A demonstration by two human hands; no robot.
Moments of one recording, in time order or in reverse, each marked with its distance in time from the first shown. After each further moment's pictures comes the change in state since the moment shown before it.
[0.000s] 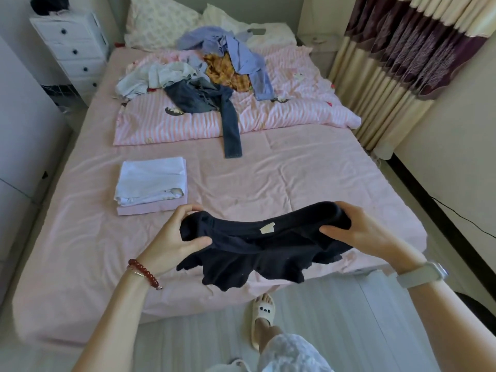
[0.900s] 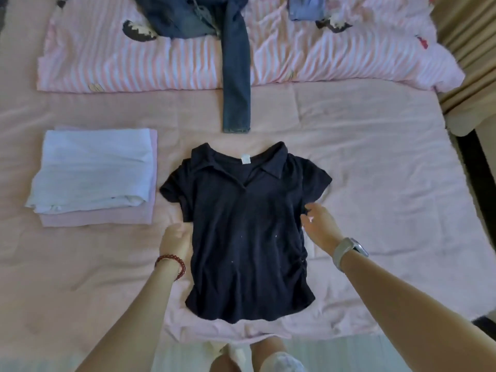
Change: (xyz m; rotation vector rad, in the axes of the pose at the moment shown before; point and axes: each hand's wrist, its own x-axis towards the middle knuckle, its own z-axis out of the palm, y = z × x) left_hand 0.283 -0.235 0.085 -0.023 0.359 -0.866; right_hand 0.349 0.195 0.114 -0.108 -0.146 0.538
